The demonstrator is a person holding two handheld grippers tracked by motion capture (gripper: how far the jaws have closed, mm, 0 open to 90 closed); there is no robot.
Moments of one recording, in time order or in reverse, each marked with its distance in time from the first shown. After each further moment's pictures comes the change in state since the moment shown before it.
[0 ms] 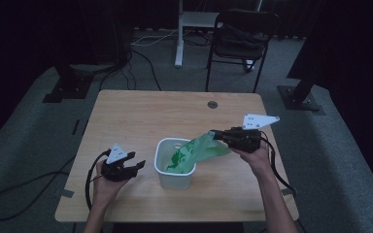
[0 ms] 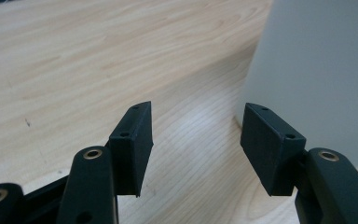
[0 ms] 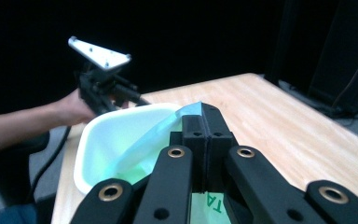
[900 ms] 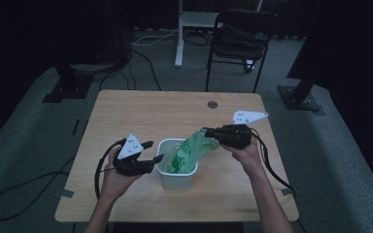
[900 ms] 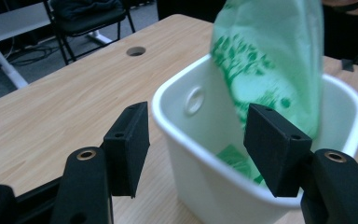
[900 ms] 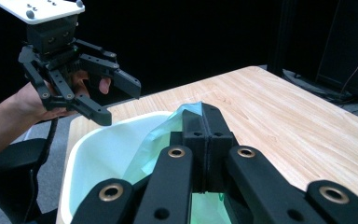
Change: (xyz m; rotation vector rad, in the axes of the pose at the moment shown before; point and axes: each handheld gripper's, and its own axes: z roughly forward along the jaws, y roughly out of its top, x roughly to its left) left arm -0.055 0.078 -0.018 -0.101 -0.114 0.173; right arm -0.004 0.001 0.027 0.053 -0.015 0.060
